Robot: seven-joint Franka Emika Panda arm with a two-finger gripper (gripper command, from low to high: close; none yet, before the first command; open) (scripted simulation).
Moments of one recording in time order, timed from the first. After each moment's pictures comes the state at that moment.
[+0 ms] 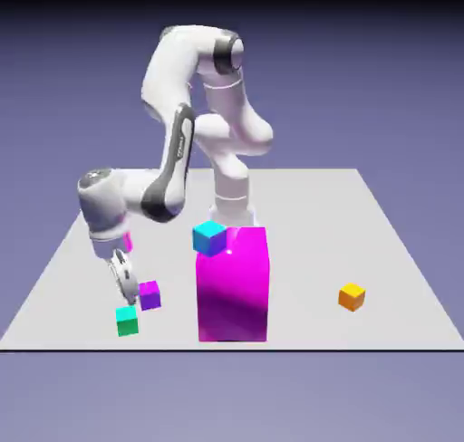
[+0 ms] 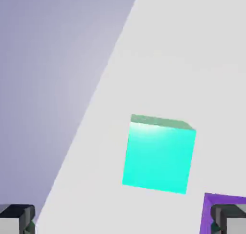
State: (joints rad) arm -0.45 0.45 -0.08 -2.10 0.25 2.38 1.34
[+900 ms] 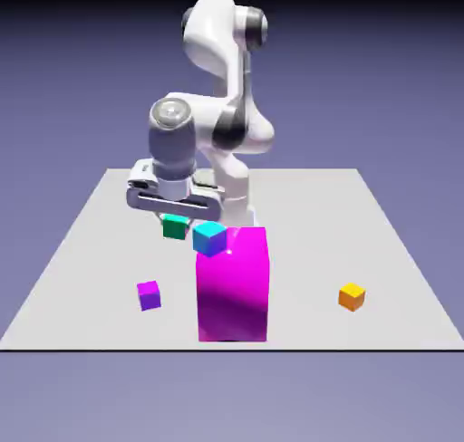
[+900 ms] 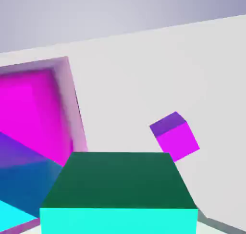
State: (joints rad) arm -0.11 -0.03 -0.01 -2.08 -0.07 1.73 0.83
